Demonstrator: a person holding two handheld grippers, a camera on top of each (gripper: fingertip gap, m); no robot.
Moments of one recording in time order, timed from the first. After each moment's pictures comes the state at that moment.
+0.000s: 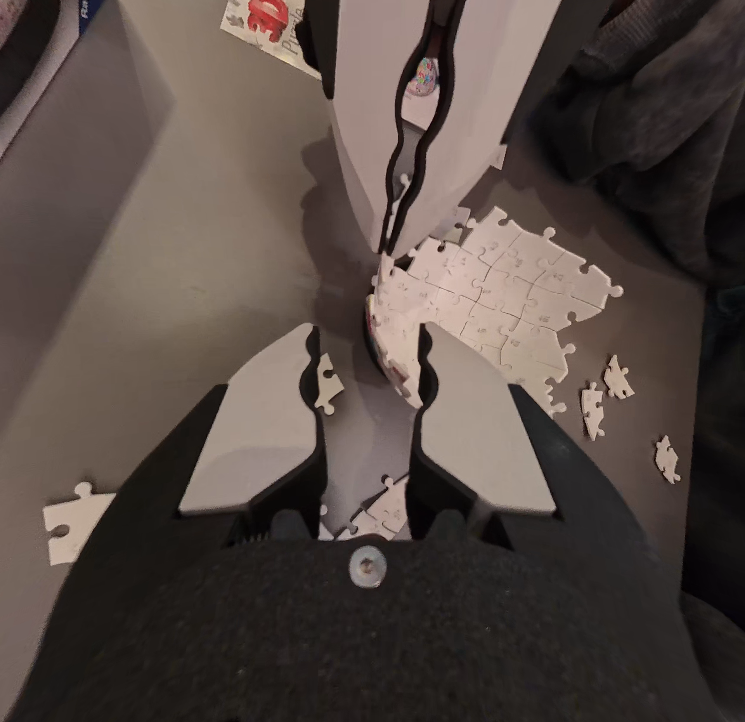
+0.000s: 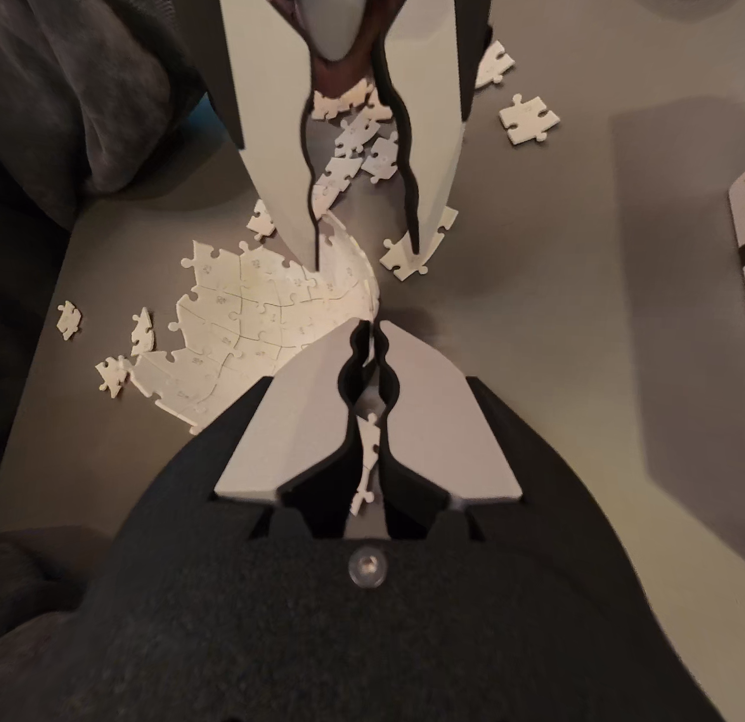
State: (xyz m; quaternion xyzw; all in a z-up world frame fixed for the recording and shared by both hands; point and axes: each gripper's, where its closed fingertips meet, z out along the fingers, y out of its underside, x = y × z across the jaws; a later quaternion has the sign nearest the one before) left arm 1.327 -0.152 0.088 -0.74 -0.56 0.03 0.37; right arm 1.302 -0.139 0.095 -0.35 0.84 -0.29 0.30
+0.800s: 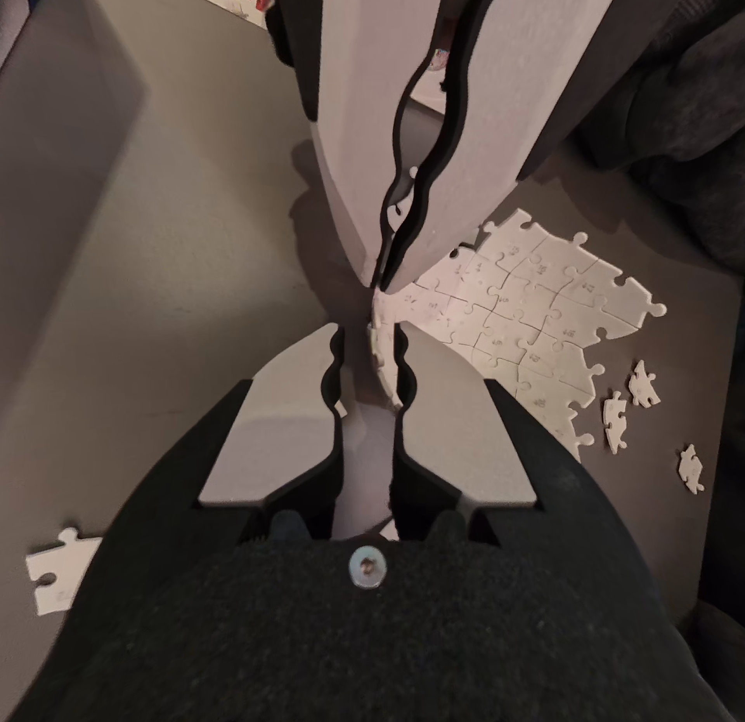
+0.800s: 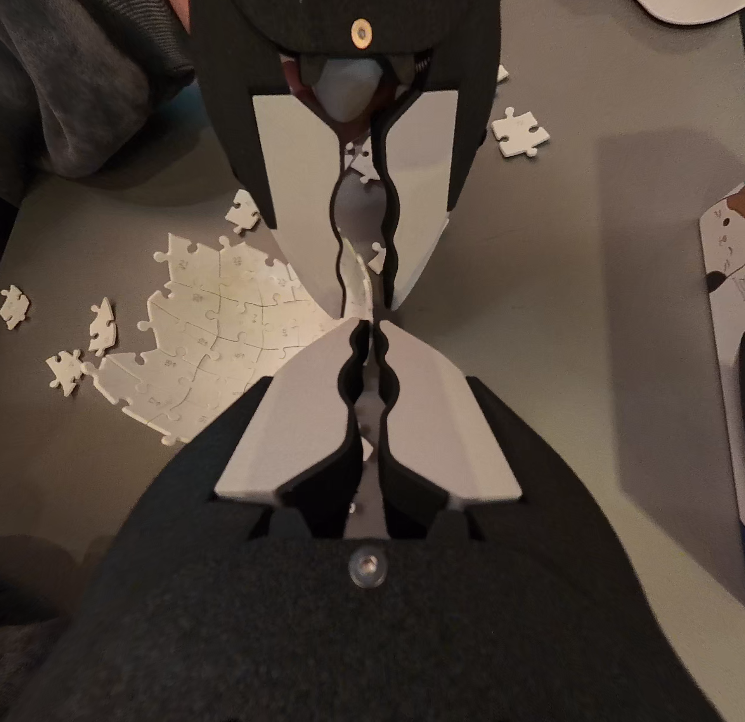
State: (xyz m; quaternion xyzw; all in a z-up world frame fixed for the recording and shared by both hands) left arm 1.315 -0.143 0.071 -0.76 -0.55 0.02 0.34; right arm 1.304 -0.146 0.089 -0.37 0.84 -0.30 0.27
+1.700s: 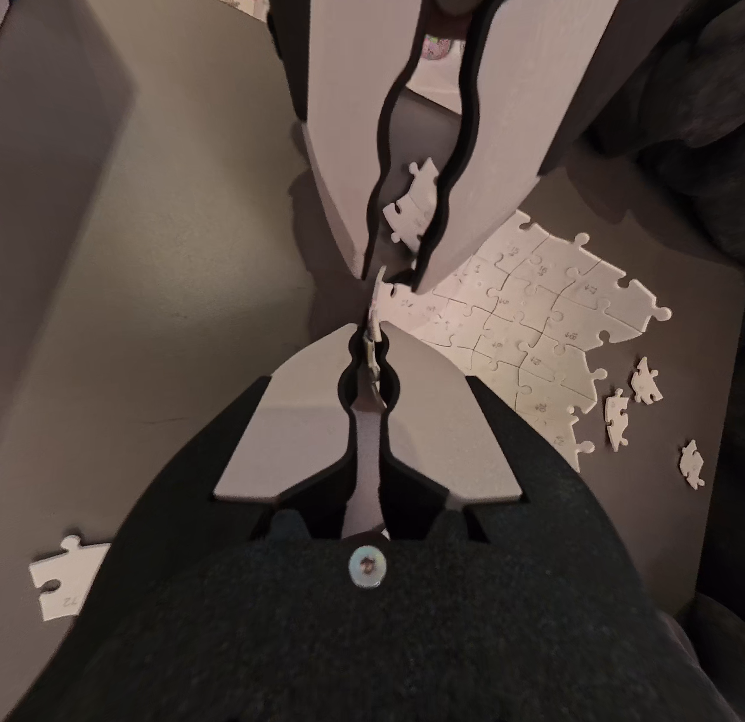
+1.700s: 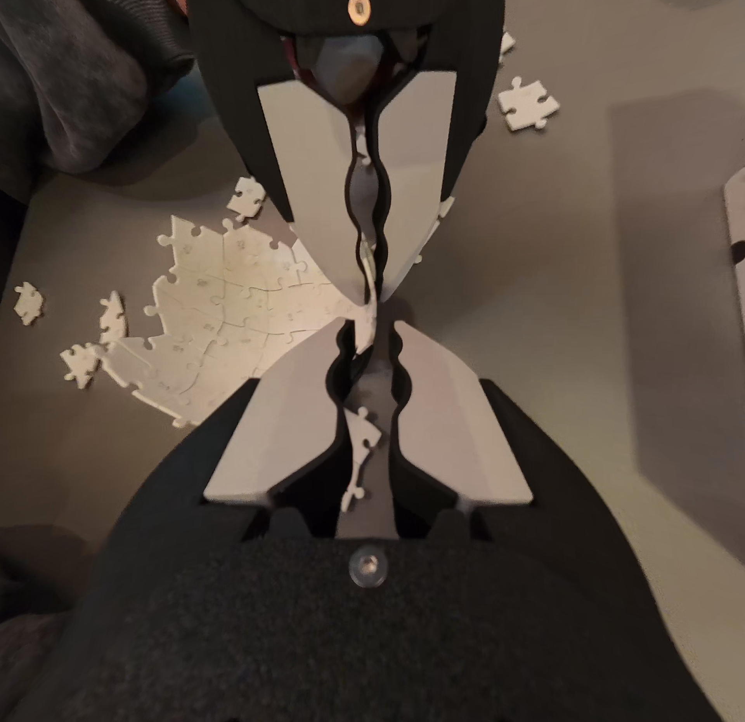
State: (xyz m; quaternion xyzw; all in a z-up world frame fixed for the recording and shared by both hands) left arm 1.313 -0.141 0.068 -0.77 -0.55 0.02 0.33; right arm 1.300 -0.139 0.084 -0.36 0.84 -0.28 0.28
